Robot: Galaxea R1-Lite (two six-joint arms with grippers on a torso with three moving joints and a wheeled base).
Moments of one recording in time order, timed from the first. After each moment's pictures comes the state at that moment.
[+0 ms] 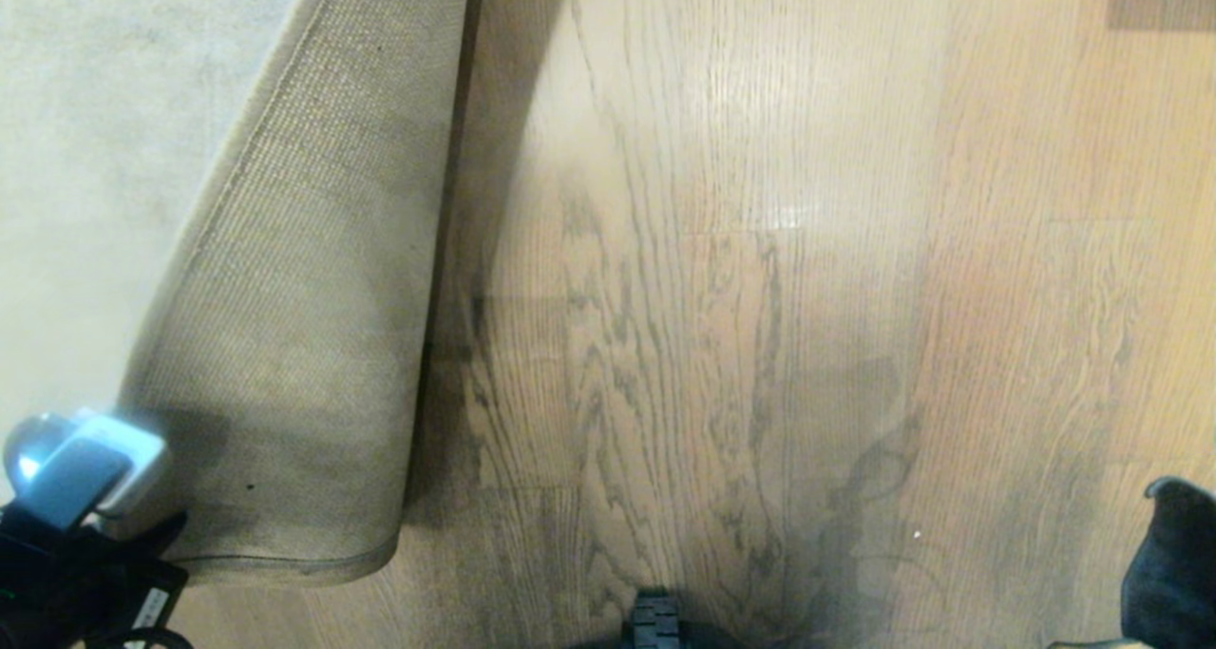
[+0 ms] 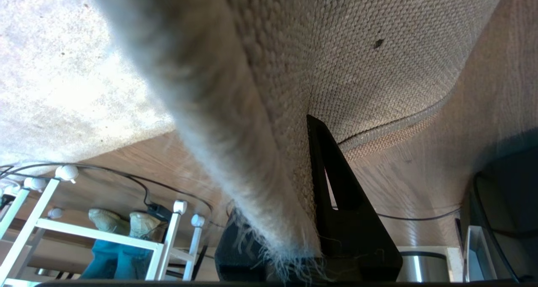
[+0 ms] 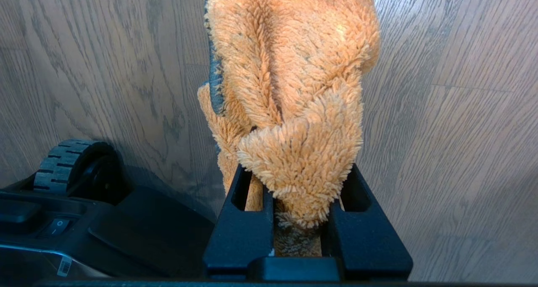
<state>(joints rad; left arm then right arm) -0.05 1.07 -0.29 -0.23 0.27 0.44 0.00 0.00 -0.03 0.10 0.06 -0.10</state>
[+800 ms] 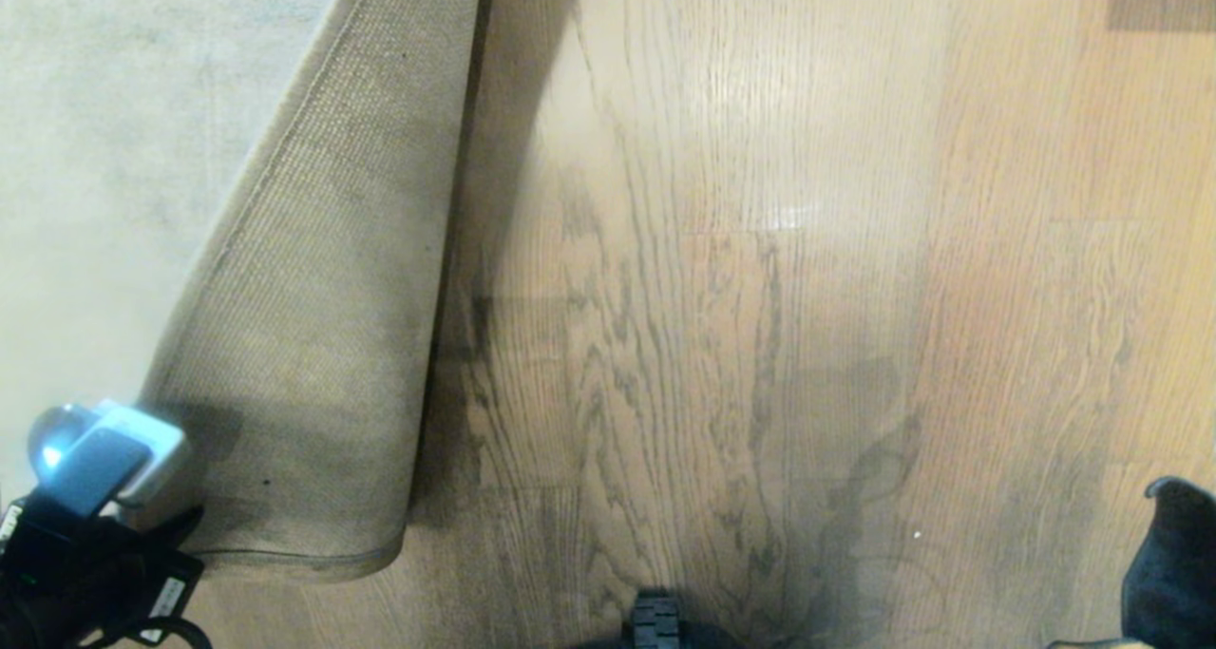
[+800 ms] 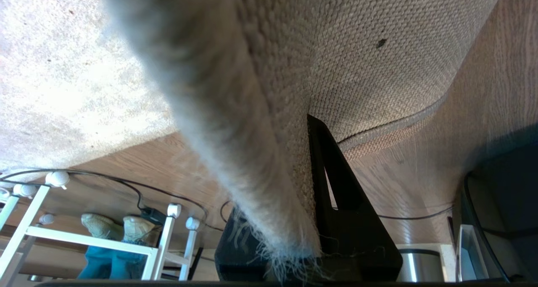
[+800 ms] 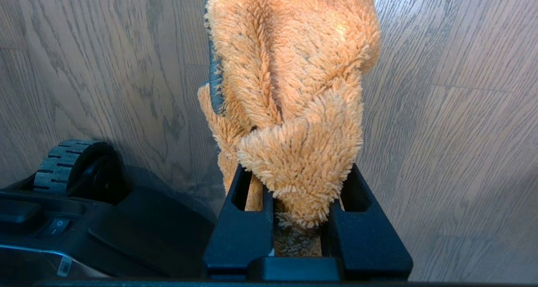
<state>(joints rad) -0.07 1.11 -0.30 -0.24 0.27 0.42 0.00 0.00 -0.03 0.10 0.06 -0.10</state>
